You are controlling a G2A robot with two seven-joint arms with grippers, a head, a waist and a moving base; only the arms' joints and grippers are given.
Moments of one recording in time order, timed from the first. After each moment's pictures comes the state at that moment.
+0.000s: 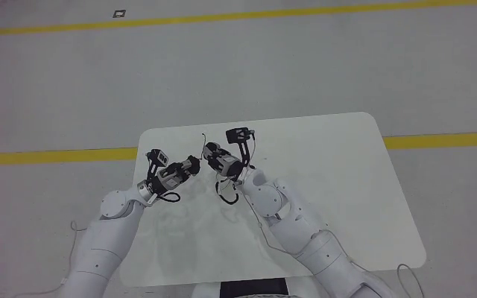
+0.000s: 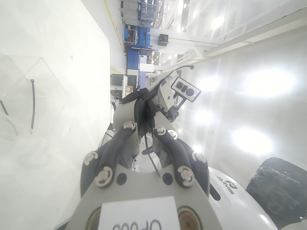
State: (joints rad) left arm 1.32 -1.08 -1.29 -1.16 -0.71 -0.34 -1.03; right arm -1.24 -1.59 0.95 -1.38 -0.71 -0.12 0.26
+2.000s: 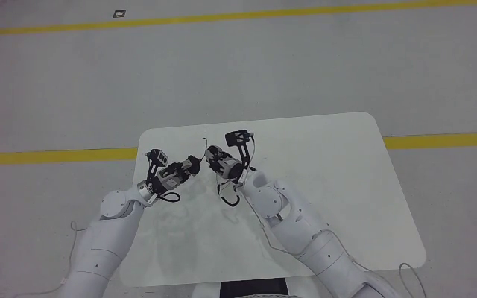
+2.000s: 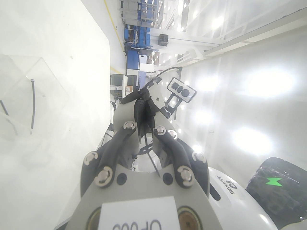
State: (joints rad) left arm 1.32 -1.08 -1.29 -1.16 -0.71 -0.34 -1.03; right arm -1.23 -1.57 0.93 -1.37 -0.72 -0.10 0.27
